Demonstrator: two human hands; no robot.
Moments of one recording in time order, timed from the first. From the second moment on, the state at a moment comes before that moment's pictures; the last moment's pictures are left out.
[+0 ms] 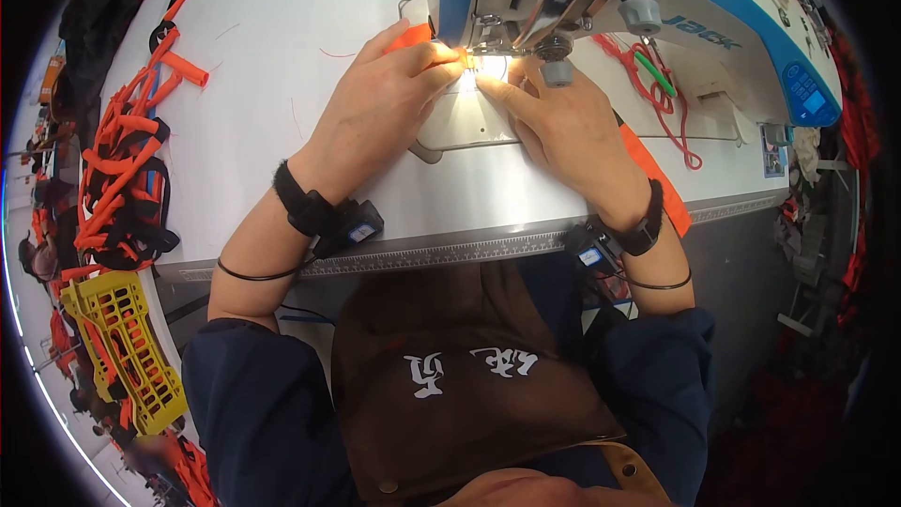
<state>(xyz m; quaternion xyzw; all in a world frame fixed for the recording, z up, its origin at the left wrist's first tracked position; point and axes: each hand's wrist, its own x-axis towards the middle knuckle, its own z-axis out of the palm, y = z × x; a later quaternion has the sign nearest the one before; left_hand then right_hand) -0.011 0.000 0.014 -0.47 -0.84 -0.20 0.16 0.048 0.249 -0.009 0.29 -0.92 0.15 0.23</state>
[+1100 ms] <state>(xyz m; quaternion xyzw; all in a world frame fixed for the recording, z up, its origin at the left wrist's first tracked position) -0.017 -0.005 0.009 -0.48 -0.84 -0.21 0.14 0.051 0.247 -0.006 0.28 -0.93 0.14 0.20</state>
